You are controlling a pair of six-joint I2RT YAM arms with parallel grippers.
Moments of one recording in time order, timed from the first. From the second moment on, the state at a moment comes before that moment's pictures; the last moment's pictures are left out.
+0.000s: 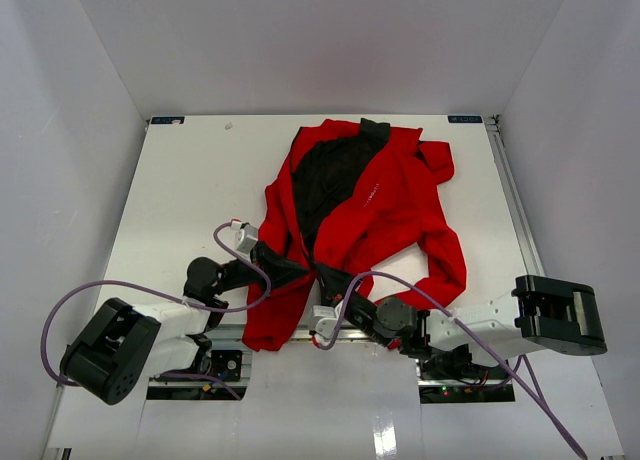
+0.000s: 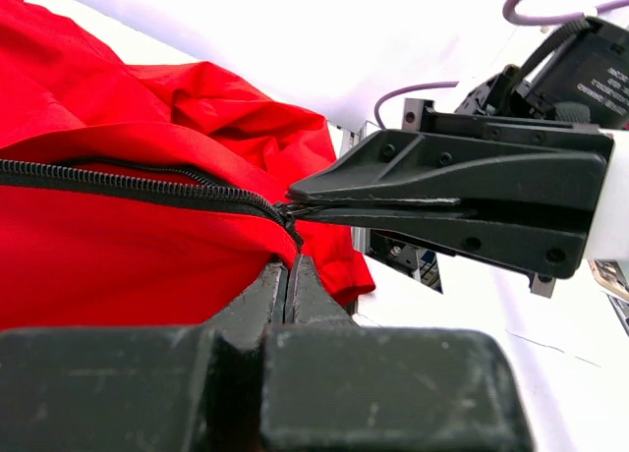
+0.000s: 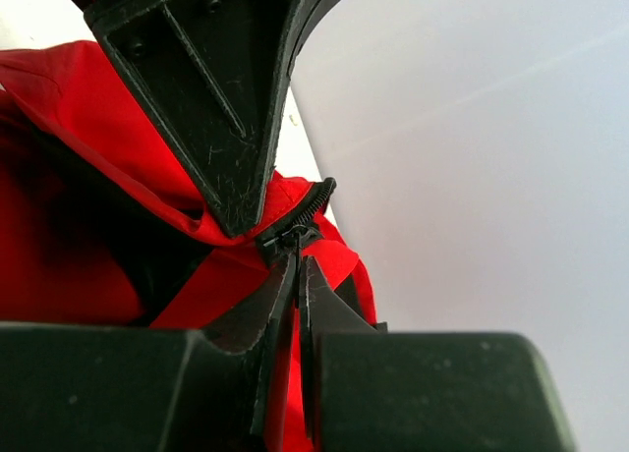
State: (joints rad) left arm -0.50 1.17 0.10 1.37 0.86 -0.62; right arm 1.49 1.29 0.34 1.05 0.52 -1.11
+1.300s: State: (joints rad) left arm -0.50 1.14 0.14 1.19 0.75 -0.74; right arm 1.27 1.29 0.67 0.50 0.36 -0.86
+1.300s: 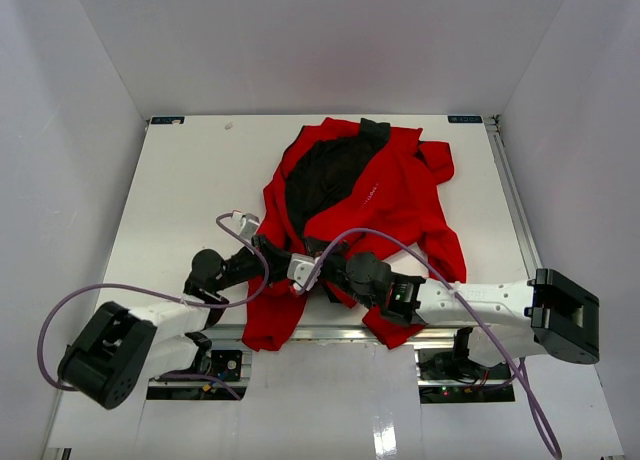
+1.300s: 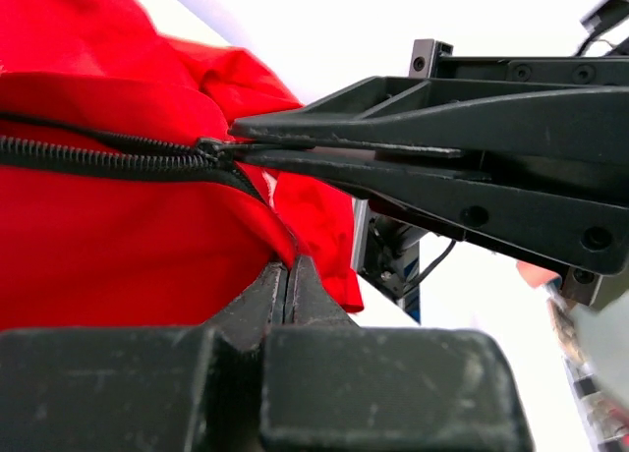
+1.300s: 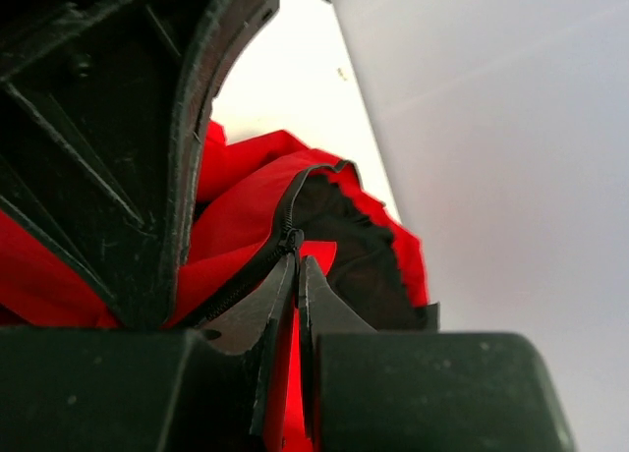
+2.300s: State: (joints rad) left arm -0.53 0.68 0.17 0.42 0.56 -0.70; right arm 0.82 1.45 1.22 -0.34 -0.06 -0.44
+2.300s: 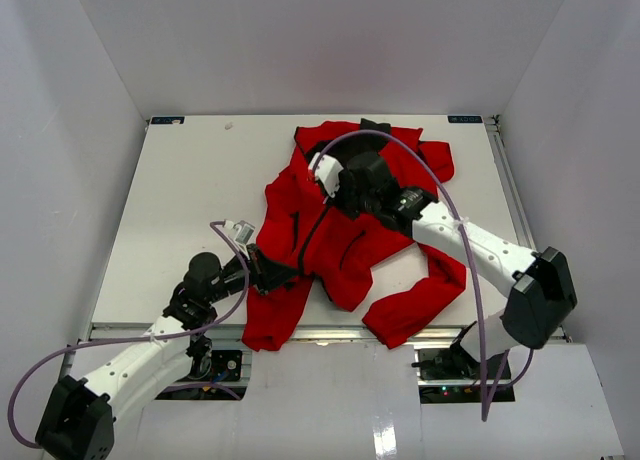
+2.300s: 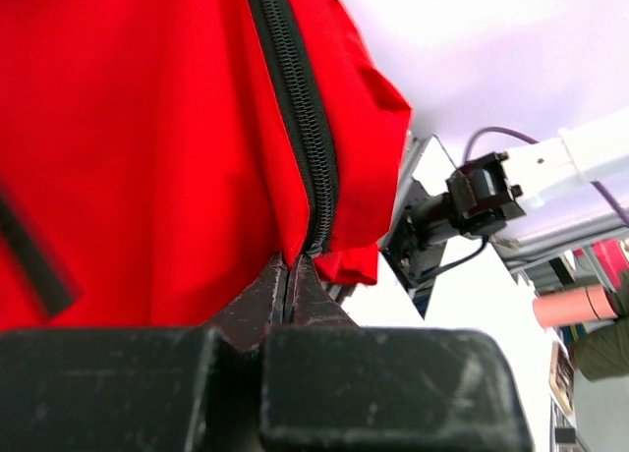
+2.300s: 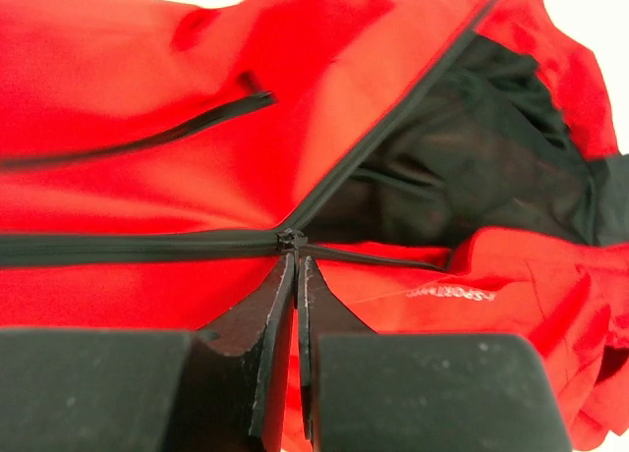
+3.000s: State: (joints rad) left arm -0.53 0.57 0.24 0.14 0.03 -0.66; right arm 0.35 2.09 1.91 -0.29 -0.04 -0.32
